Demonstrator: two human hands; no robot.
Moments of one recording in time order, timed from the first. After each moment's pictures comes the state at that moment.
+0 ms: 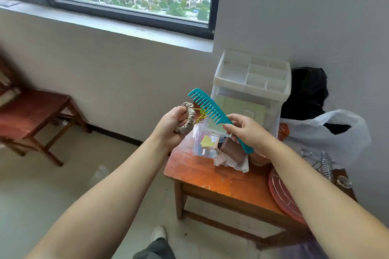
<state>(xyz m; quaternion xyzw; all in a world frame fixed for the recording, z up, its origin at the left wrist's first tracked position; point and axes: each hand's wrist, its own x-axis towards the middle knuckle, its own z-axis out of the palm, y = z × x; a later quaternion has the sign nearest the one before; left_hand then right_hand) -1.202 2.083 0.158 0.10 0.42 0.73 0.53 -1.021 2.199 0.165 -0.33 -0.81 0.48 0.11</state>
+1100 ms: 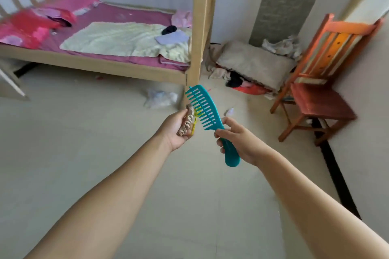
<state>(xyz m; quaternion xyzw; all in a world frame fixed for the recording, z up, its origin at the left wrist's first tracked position) -1.221 1.303 0.145 -0.28 0.39 0.88 0.01 -1.270 1.482 0.154 0.18 -0.69 0.60 -0.38</state>
